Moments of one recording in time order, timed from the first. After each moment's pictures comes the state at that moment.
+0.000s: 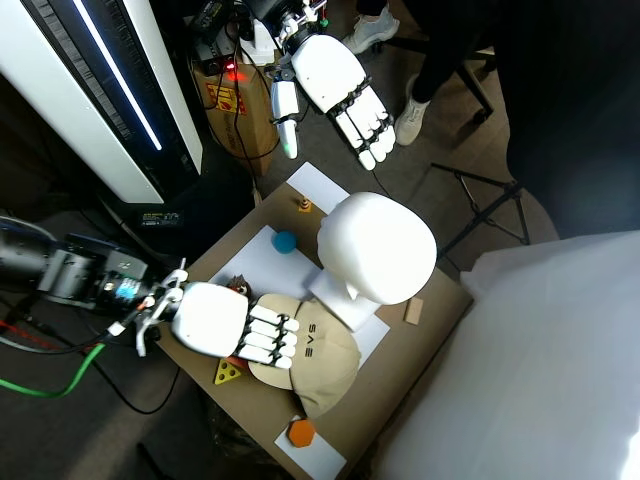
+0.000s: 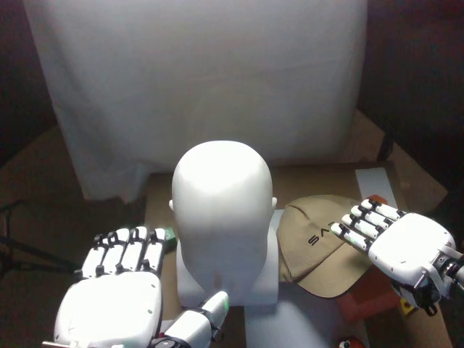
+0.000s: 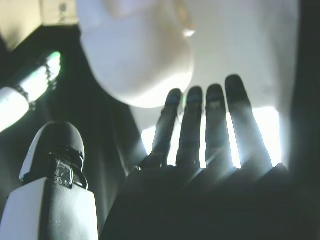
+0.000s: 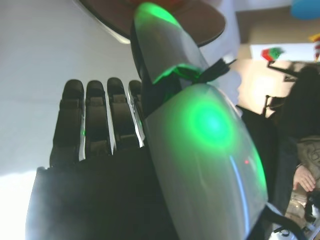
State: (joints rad) left arm 1.08 -1.38 0.72 -1.12 -1.57 1.74; right arm -0.93 -1.53 1.55 0.48 0.62 -1.60
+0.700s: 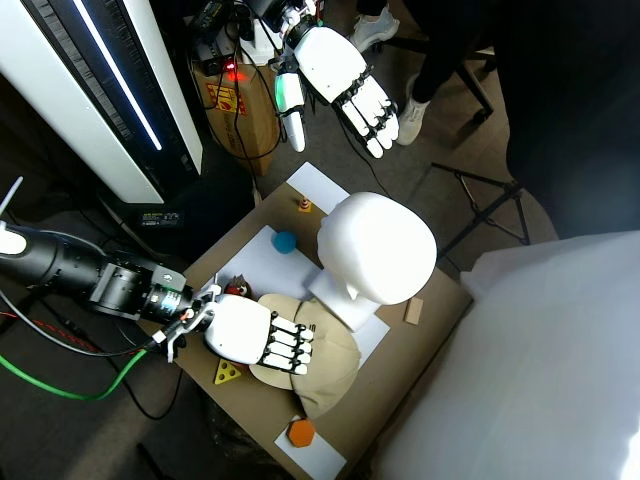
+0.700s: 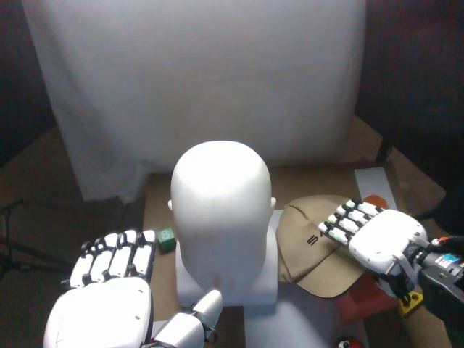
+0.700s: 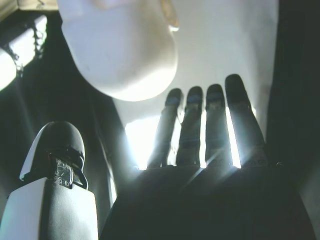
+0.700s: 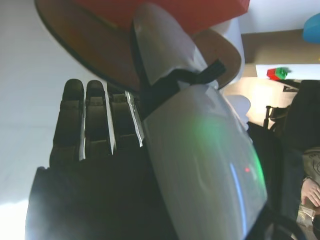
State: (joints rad) left arm 1.11 -1.38 0.71 -1.11 -1.61 1.65; right arm -0.88 -1.68 1.78 0.42 0.49 -1.51
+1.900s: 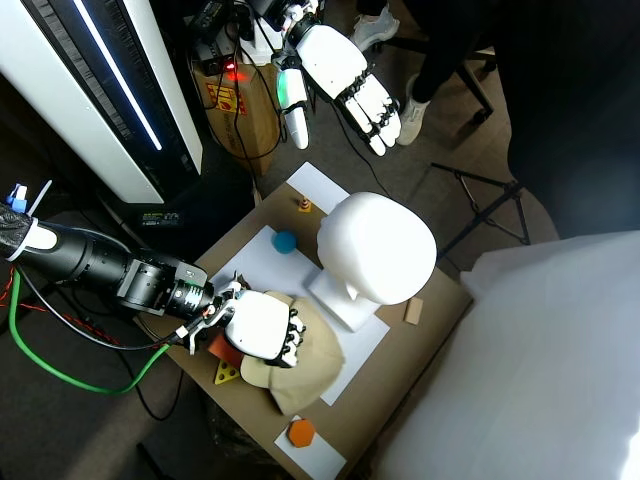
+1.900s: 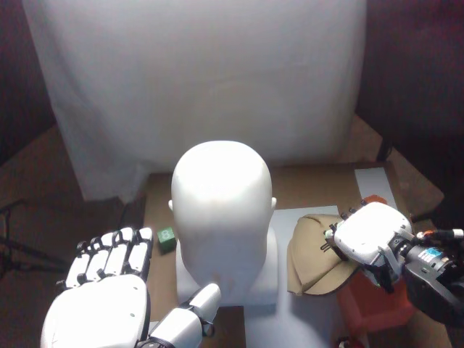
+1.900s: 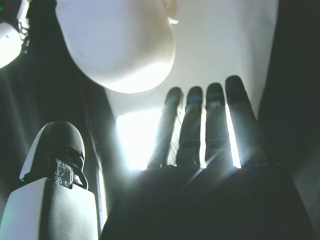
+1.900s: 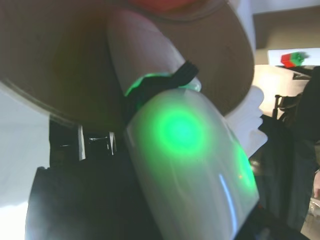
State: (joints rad) left arm 1.11 -1.37 0.71 -1.11 -1.63 1.59; right arm -0.86 -1.74 1.86 0.39 0.52 -1.43
